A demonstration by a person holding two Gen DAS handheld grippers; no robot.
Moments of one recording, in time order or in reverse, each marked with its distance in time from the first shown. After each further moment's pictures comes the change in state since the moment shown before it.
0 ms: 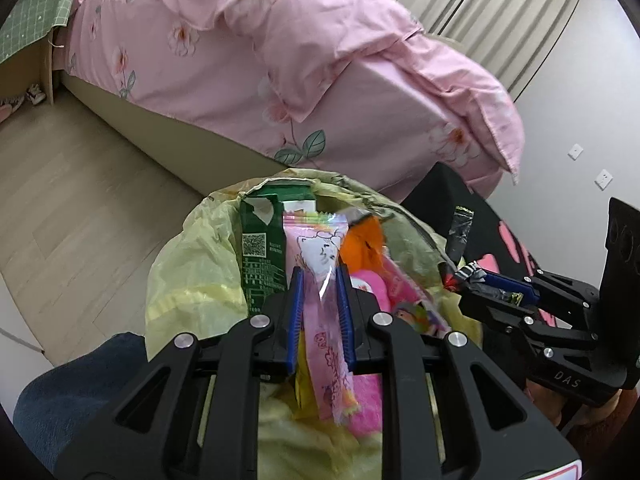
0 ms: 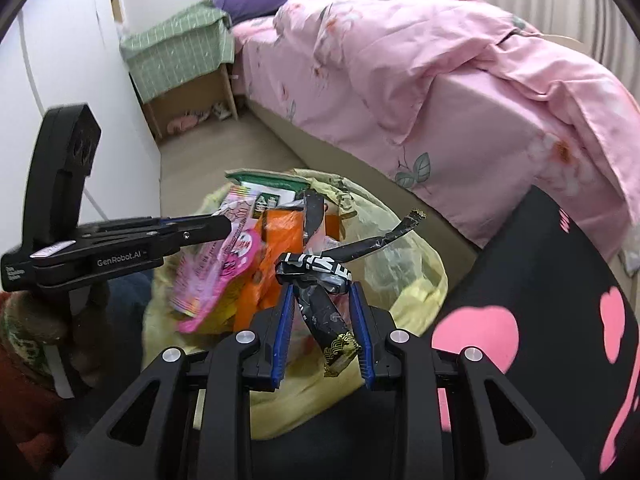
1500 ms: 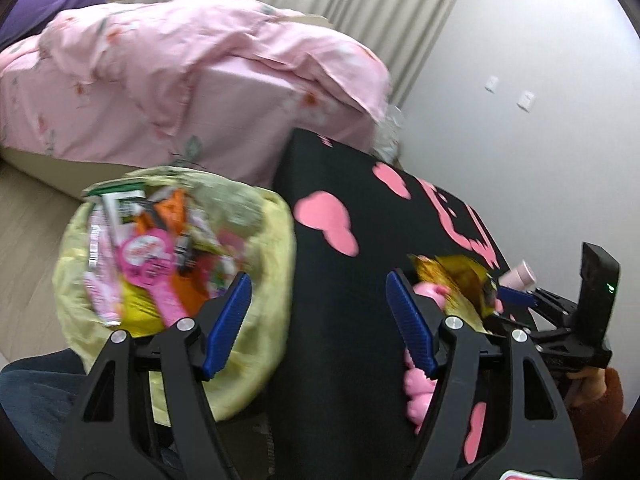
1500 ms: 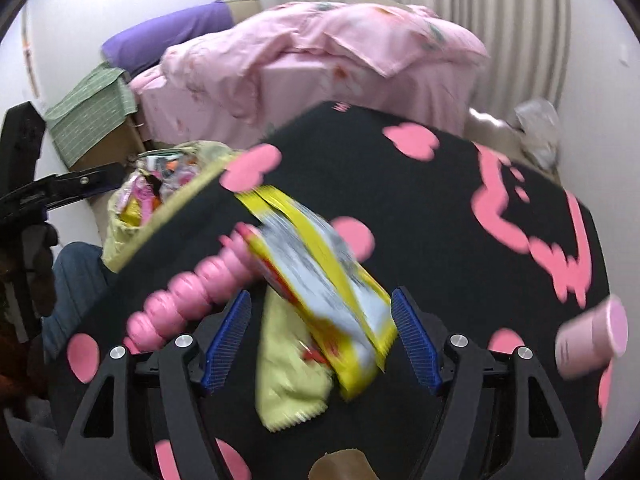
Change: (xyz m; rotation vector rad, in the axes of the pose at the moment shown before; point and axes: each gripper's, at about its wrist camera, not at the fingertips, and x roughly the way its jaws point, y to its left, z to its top) left arm -0.055 -0.146 -0.059 0.308 0.026 -0.189; right arm -0.165 -0.087 -0.195 0.364 -0.101 -0.251
